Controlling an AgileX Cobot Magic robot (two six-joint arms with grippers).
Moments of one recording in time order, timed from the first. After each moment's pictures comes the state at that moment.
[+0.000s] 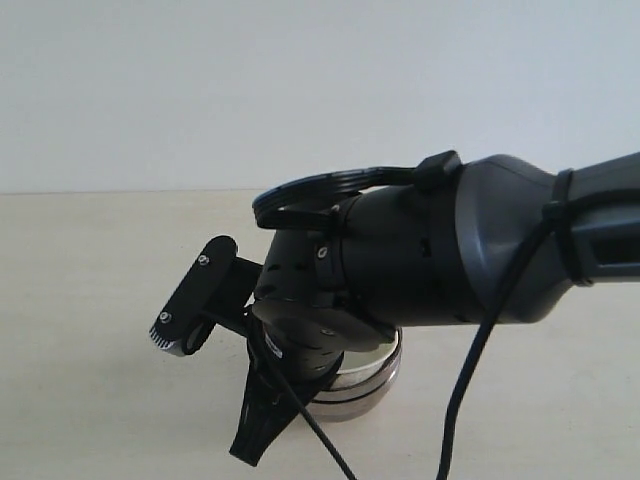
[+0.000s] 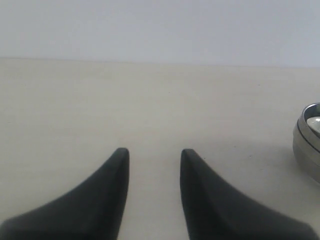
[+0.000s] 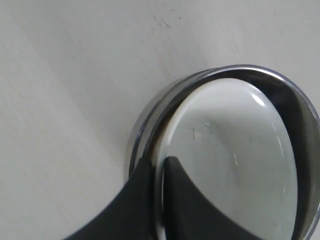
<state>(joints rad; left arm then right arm) -0.07 0.00 0.00 -0.16 0.32 0.09 1.02 1.82 -1.21 -0.50 0.66 0.17</state>
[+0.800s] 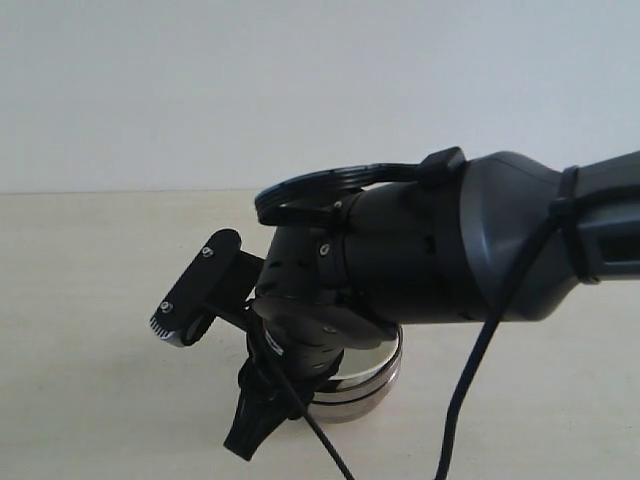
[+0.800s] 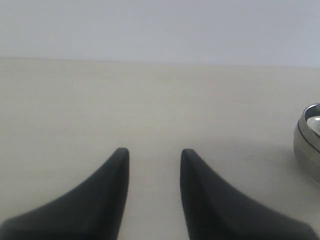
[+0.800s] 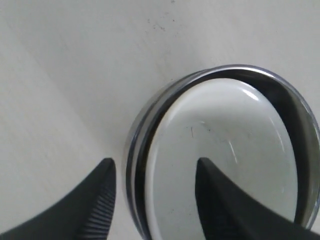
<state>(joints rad) -0.07 0.00 0.00 -0.16 0.32 0.09 1.02 1.81 -1.21 -0.50 0.66 0.22</state>
